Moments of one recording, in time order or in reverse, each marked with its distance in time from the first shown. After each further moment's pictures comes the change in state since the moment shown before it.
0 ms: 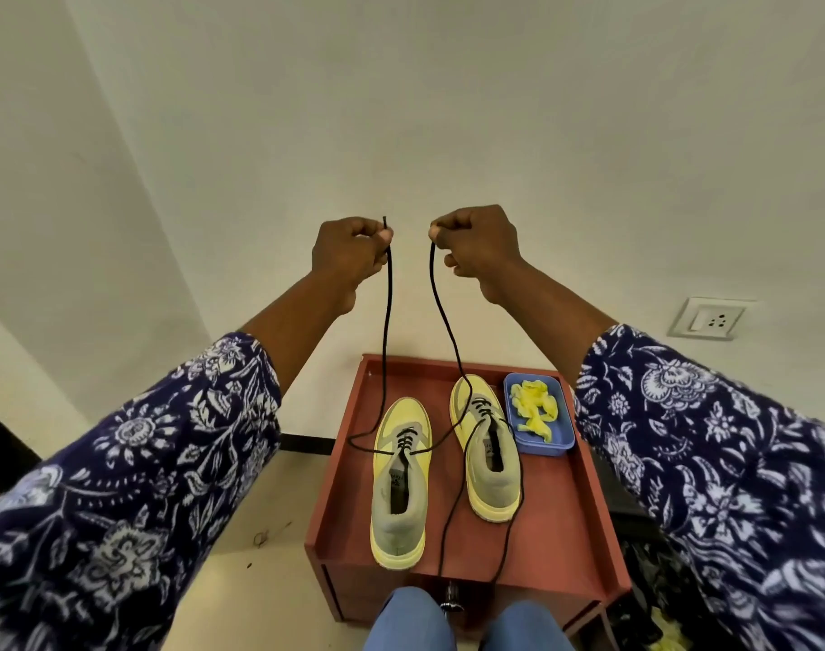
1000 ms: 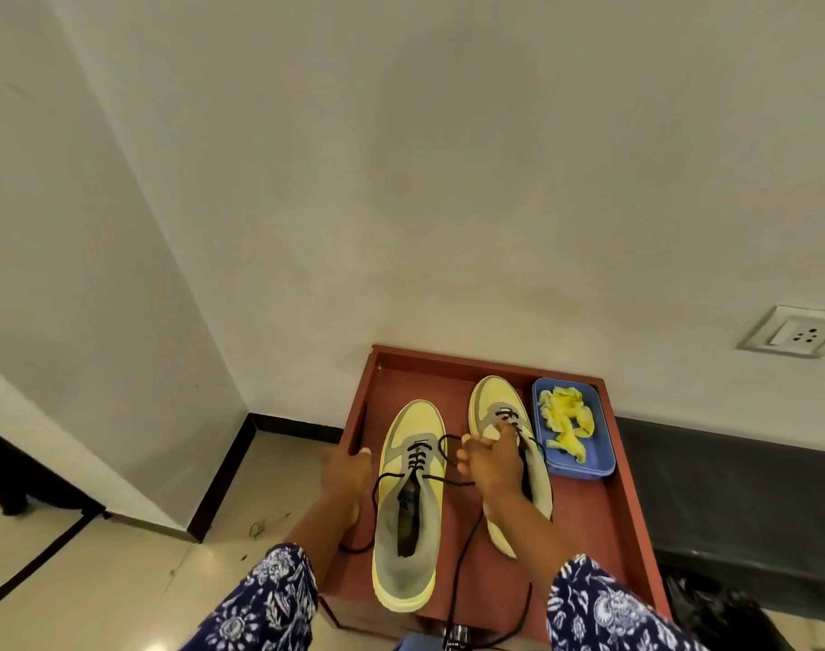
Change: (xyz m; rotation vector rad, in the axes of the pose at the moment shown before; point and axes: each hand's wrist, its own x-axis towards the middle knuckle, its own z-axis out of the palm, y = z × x) left_hand -0.030 -0.304 0.002 0.112 0.144 -0.805; right_hand -0.051 0.261 0.092 0.323 0.125 0.632
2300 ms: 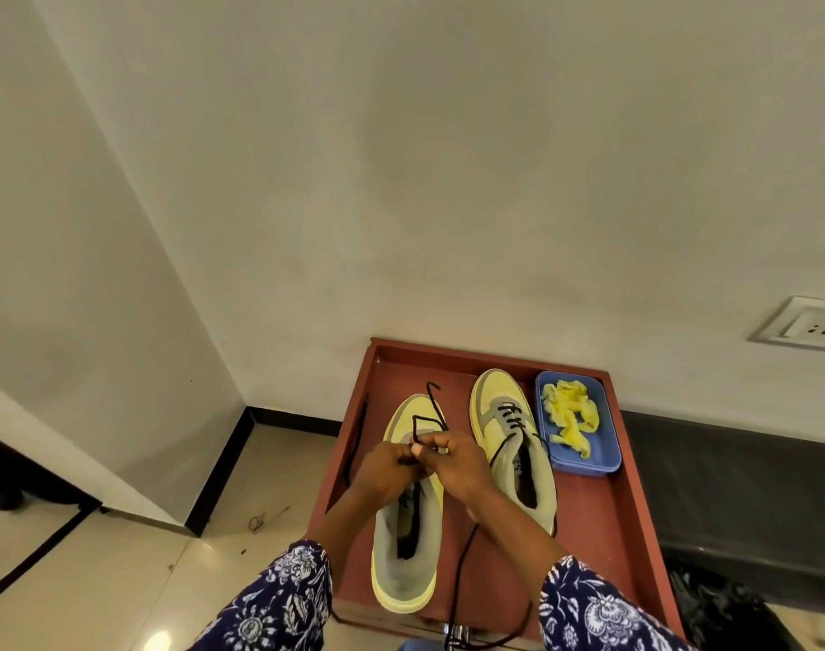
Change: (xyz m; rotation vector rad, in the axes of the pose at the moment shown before) left_hand -0.013 0.006 0.024 0.532 -0.450 0.574; right_hand -0.013 -0.003 0.019 -0.511 -0.383 -0.290
